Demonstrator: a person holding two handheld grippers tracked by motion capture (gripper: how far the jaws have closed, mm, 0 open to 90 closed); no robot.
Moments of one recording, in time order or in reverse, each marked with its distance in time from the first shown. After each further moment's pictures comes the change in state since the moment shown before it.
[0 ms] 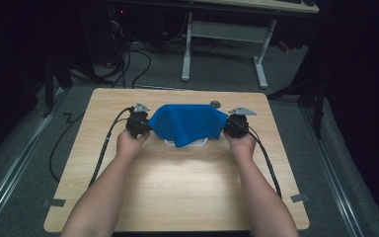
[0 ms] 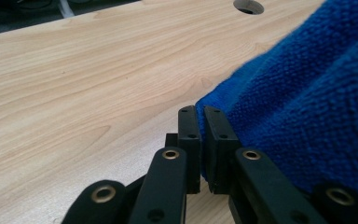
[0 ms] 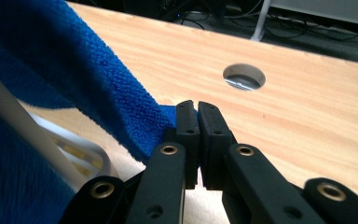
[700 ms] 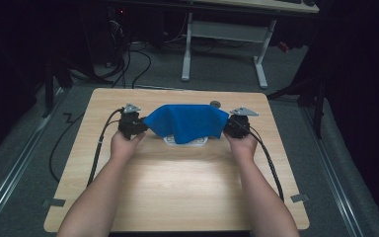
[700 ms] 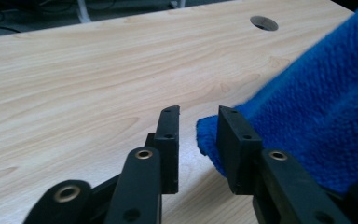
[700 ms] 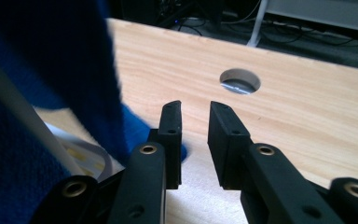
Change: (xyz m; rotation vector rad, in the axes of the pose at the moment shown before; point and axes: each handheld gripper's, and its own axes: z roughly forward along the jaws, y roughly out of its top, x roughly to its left) left arm 0.015 -0.008 -0.021 -0.057 0.041 -0.070; right arm 0.000 0.001 -0.008 -0.030 -0.010 0.004
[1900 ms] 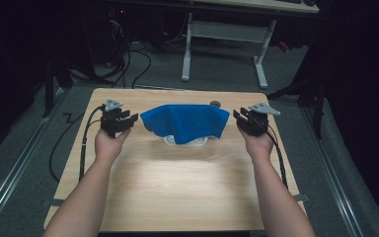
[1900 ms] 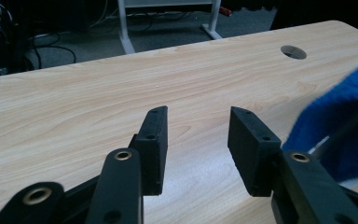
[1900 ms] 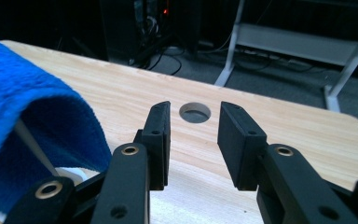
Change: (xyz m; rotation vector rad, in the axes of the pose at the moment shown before) left arm 0.015 0.005 -0.054 -0.078 0.126 -0.017; right arm -0.024 0.018 -0.055 -0.114 -0.077 0.003
